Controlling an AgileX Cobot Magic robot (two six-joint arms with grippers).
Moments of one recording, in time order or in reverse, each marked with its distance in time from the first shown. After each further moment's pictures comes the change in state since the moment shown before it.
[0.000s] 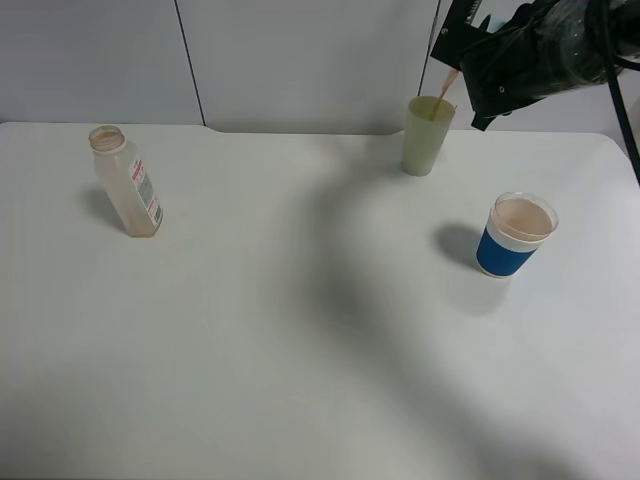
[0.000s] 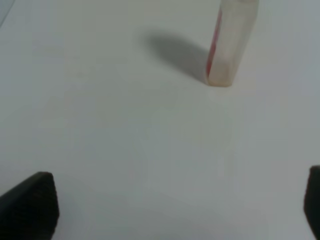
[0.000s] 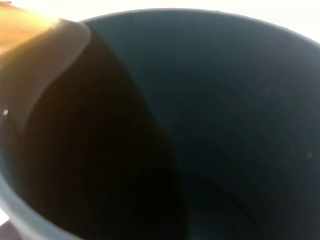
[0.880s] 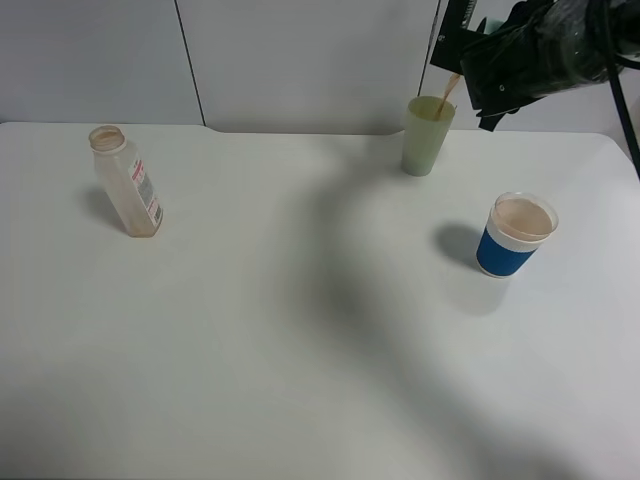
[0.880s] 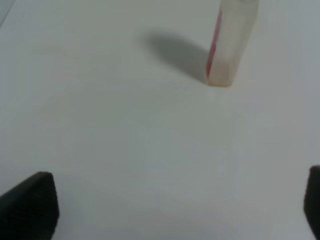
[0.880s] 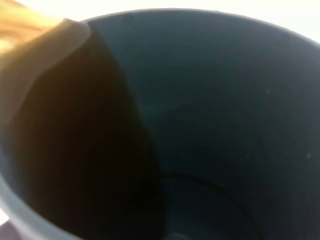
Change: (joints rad) left arm 0.000 0.000 0.000 0.000 0.000 0.000; right arm 0.000 0.000 -0.004 0.000 0.007 -0.115
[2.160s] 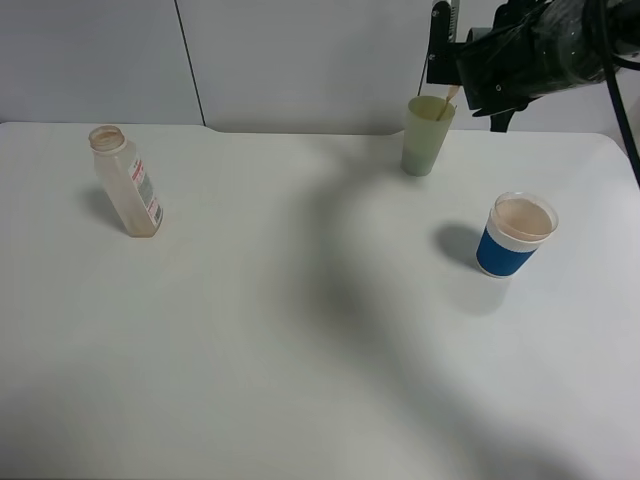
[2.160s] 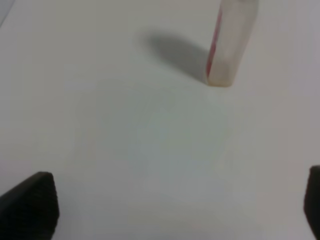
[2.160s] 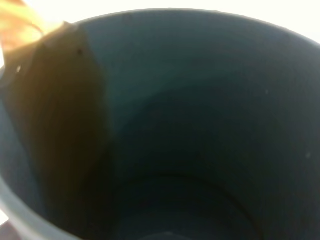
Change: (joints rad) left arm 0.000 0.000 0.000 0.000 0.000 0.000; right arm 0.011 0.000 -0.002 0.000 0.002 -0.252
